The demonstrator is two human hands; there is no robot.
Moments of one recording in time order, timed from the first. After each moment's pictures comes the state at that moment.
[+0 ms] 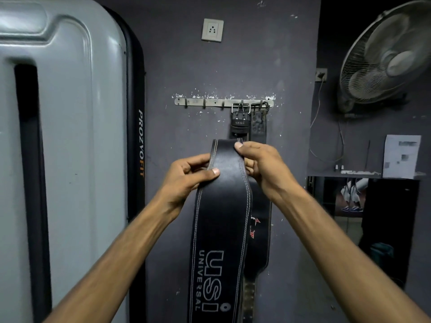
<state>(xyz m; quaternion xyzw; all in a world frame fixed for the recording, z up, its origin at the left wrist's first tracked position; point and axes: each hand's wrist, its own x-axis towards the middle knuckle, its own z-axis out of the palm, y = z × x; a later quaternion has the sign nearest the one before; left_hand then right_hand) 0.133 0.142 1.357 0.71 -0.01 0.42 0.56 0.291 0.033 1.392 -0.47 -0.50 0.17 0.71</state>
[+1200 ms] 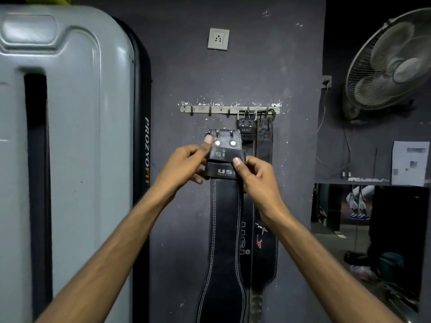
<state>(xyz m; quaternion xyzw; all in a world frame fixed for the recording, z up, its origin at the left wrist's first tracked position) 0.131 0.173 1.399 0.79 0.13 0.46 0.38 0.280 0.068 1.363 -0.51 -0.52 -0.02 0.69</state>
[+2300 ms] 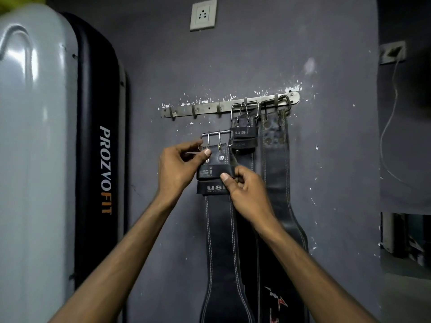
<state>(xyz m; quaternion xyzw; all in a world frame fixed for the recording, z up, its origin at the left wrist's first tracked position) 0.390 0.326 1.420 0.69 0.18 0.68 0.19 0.535 0.244 1.372 -0.47 -0.60 -0.03 0.65</state>
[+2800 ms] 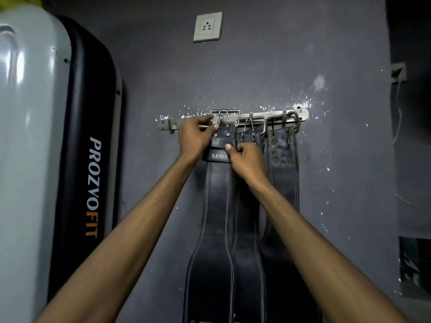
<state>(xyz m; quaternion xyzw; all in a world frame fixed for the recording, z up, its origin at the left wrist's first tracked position) 0.447 0.405 1.536 0.69 0.16 0.70 0.13 0.561 0.317 1.486 -0.56 -0.53 -0.14 0.62</state>
